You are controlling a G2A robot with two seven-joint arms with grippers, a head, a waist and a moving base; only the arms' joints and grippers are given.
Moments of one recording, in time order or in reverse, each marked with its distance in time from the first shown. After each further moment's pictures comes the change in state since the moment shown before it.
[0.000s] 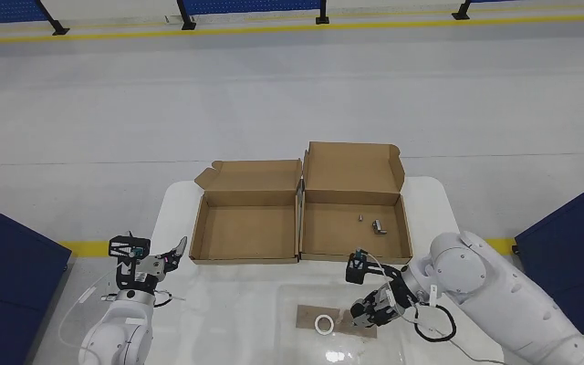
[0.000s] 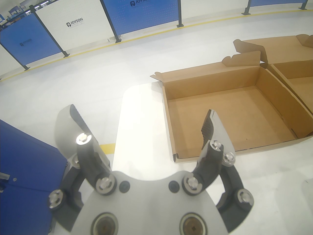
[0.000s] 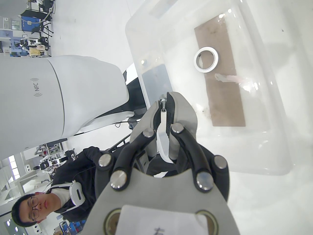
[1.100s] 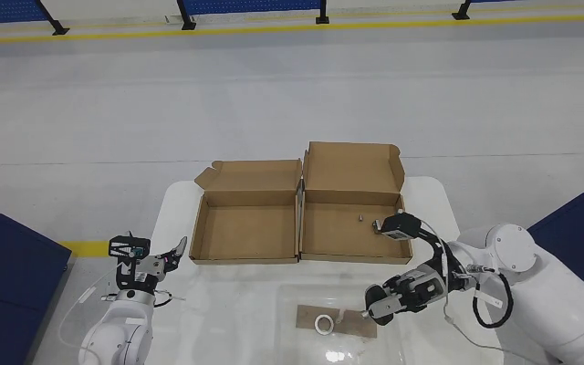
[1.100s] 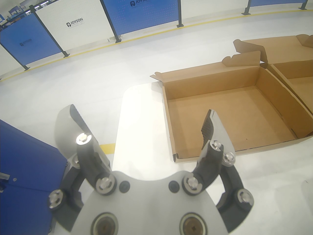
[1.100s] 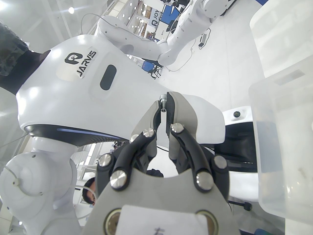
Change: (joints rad) left arm 0.000 0.000 0.000 0.000 0.000 0.000 0.000; right arm -0.046 0.095 0.160 -0.013 0.886 0.052 0.053
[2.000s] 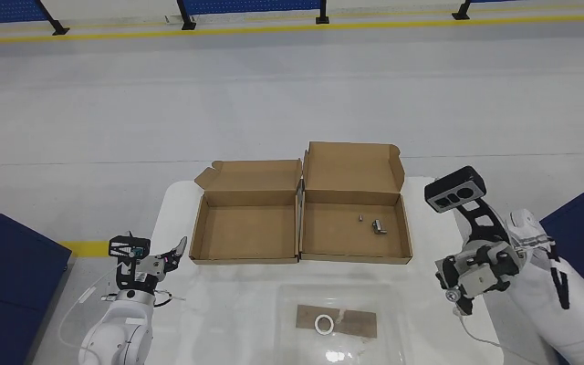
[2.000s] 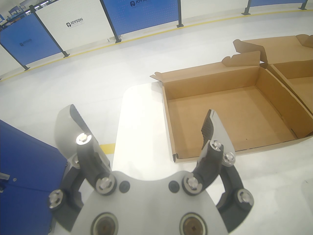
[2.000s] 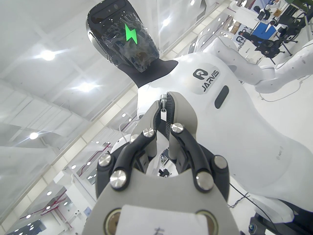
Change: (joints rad) left arm 0.000 0.000 0.000 0.000 0.000 0.000 0.000; right arm -0.002 -0.043 0.122 -0.069 0.605 0.202 0.077
